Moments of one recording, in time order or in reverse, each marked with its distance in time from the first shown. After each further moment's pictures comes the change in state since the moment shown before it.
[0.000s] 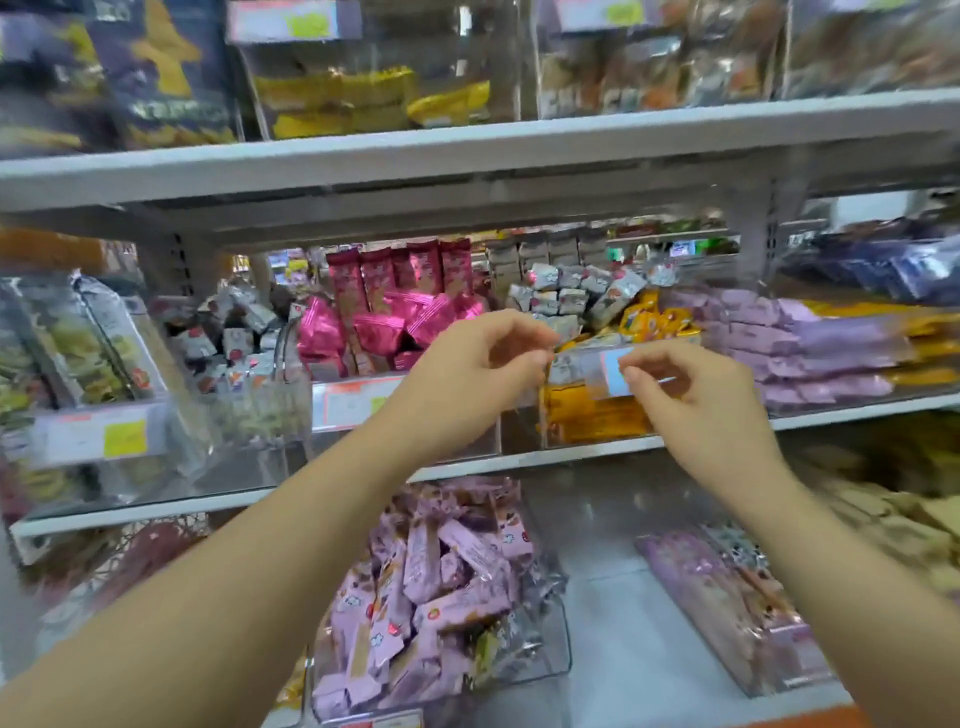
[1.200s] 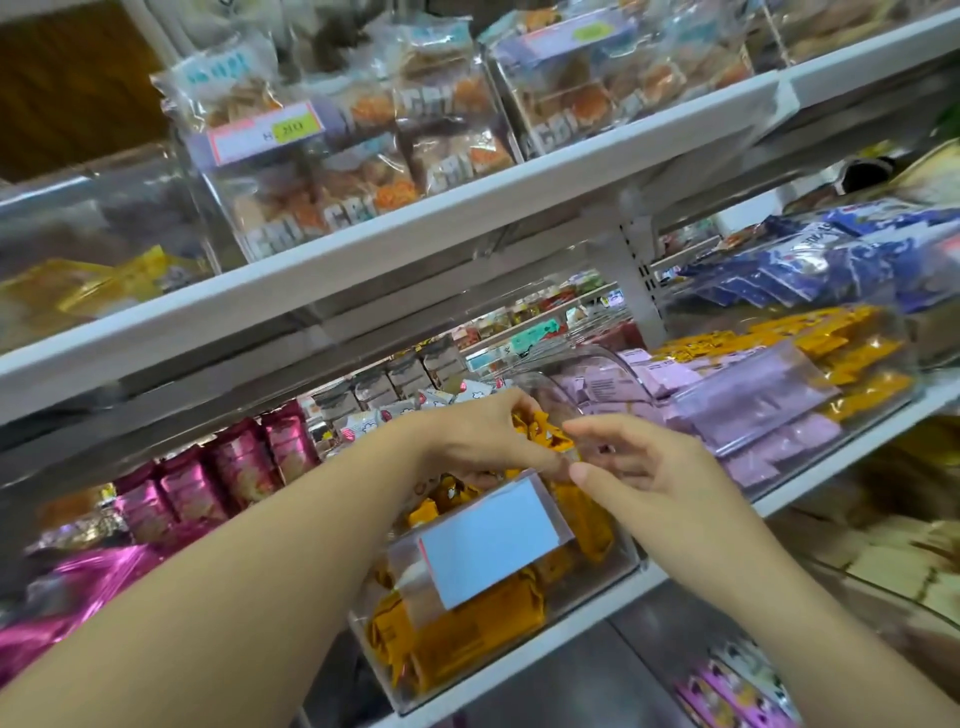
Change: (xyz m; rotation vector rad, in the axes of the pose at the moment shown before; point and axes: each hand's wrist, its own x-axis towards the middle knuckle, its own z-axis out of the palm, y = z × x) left_hand 0.218 -0.013 0.122 0.382 -0.611 -0.271; right_hand 0.049 0.118 -0.031 0.381 0.021 0.195
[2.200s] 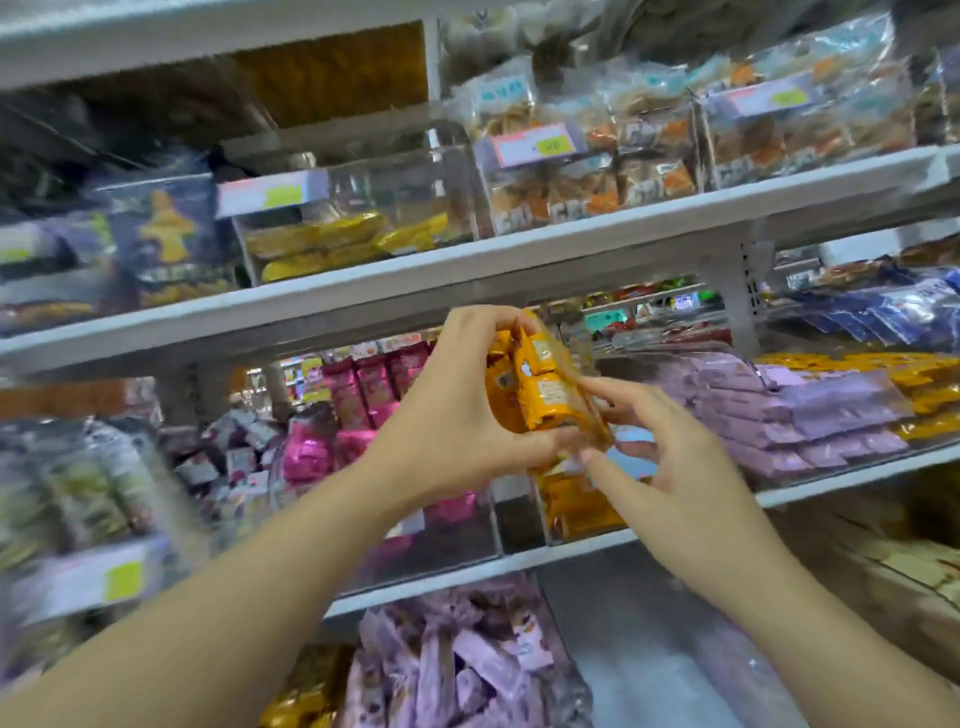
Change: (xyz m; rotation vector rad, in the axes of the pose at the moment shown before) left_hand -0.229 -0.050 -0.004 -0.021 0.798 0.544; right_hand -0.078 -0.125 0.075 -0.165 -0.108 -0.303
